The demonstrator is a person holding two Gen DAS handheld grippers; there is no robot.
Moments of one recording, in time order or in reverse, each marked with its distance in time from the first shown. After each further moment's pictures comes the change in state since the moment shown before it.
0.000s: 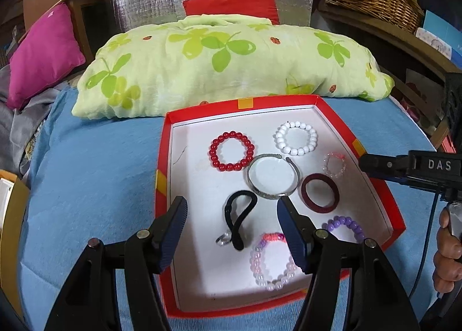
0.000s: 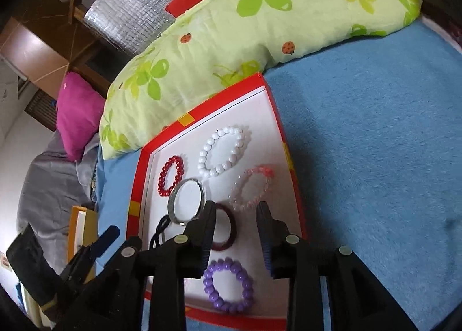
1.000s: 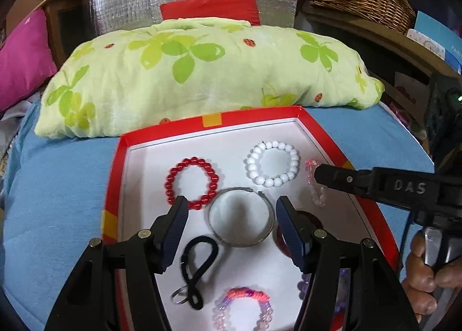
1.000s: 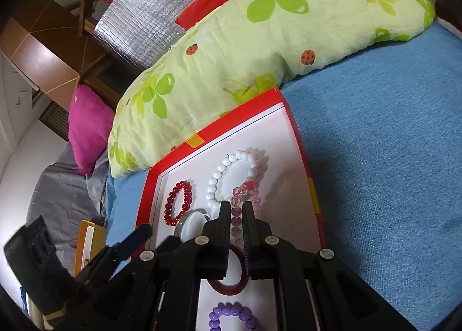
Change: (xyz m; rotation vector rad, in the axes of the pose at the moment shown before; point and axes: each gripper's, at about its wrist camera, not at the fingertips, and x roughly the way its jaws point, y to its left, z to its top) left arm 0.043 -0.026 0.027 0.035 -0.035 -0.077; right arm 0.034 -0.004 0.019 0.016 -0.075 0.096
